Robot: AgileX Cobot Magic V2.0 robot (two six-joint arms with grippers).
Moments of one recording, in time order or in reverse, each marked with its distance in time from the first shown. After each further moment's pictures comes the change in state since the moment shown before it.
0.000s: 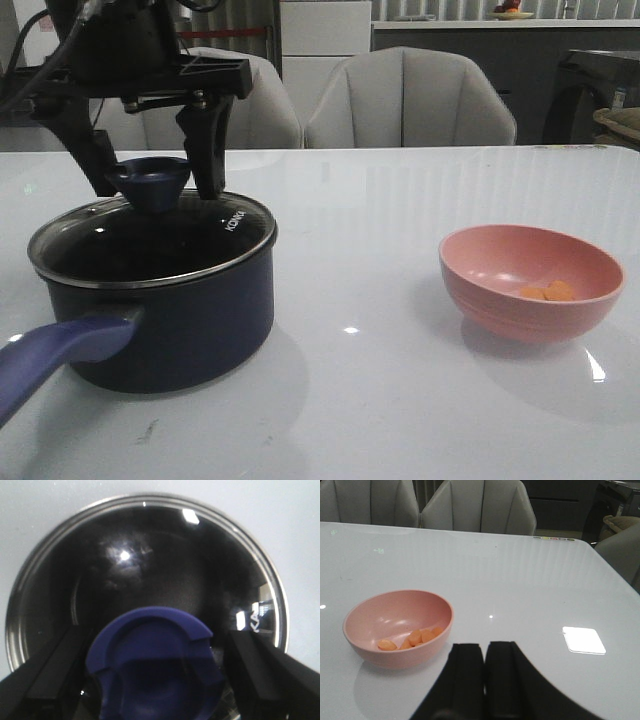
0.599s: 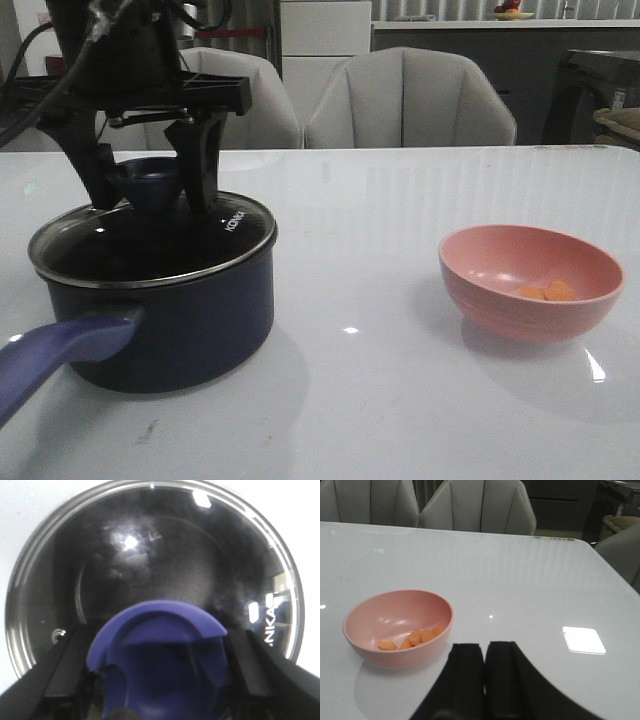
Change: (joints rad) left arm 0.000 0.025 -0.013 0.002 0.038 -0.004; right arm 0.000 0.000 0.000 0.000 0.000 0.000
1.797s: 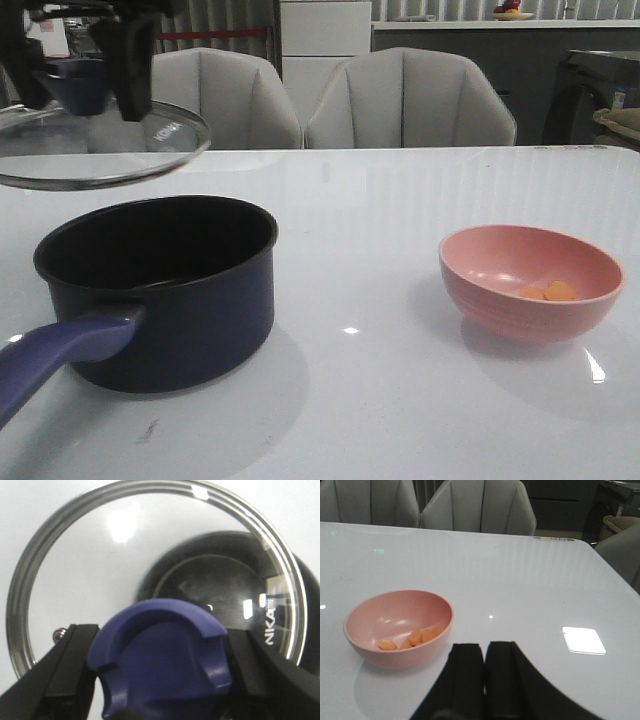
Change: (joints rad) left arm 0.088 -0.129 -0.072 0.141 0.088 0.023; right arm 0.000 0.000 0.000 0.000 0.000 0.000
